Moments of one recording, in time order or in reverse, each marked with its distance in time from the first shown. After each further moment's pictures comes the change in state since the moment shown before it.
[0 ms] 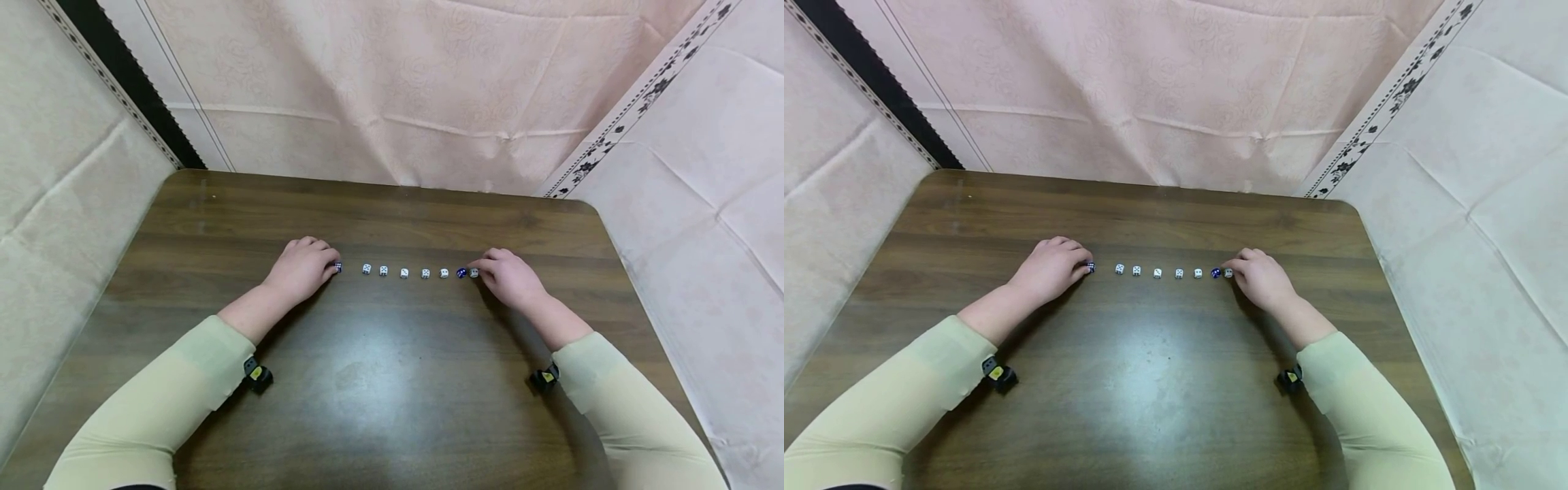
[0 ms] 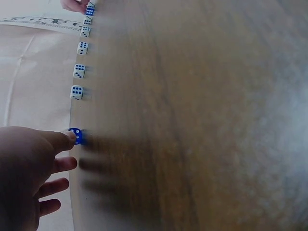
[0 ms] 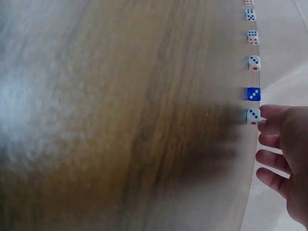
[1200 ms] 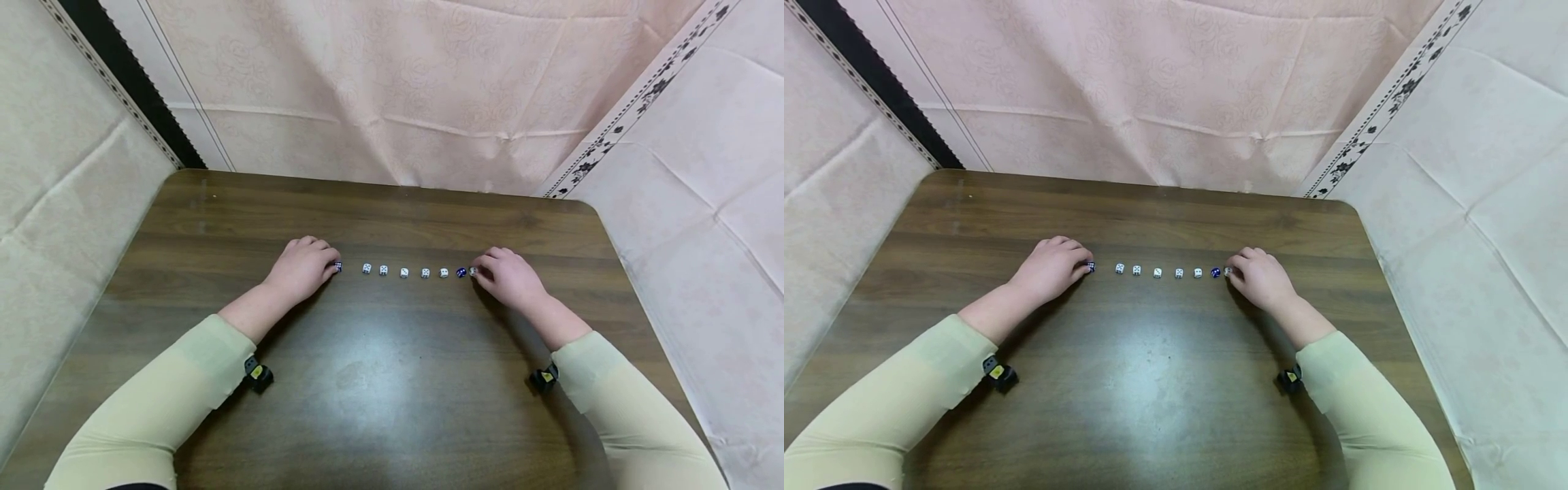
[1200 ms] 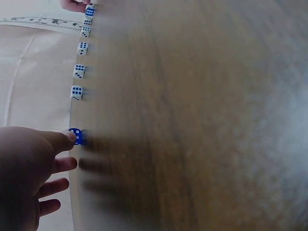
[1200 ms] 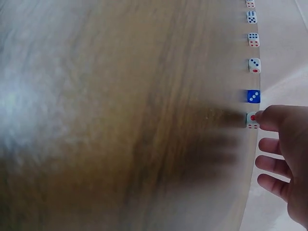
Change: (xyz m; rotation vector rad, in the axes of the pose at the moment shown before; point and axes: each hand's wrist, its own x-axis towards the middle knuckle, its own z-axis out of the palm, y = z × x) left_hand 0.001 0.000 0.001 0.006 0.001 0.001; right_hand 0.002 -0.002 -0.002 -0.018 -0.046 0.061
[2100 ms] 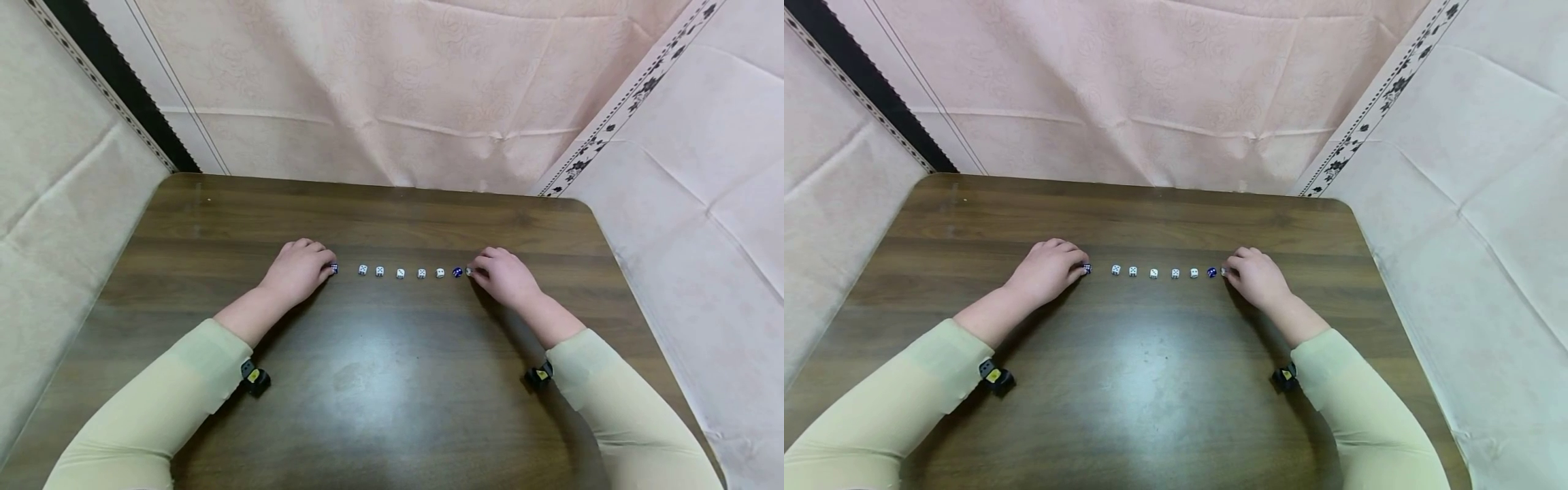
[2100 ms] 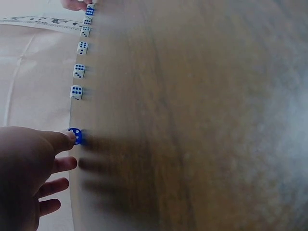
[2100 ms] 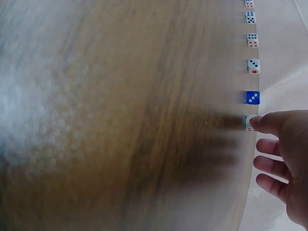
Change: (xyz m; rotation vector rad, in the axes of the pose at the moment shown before) left_hand 0.000 0.000 0.001 -0.008 0.013 0.012; right_hand -0.001 0.000 0.002 0.016 0.061 -0.025
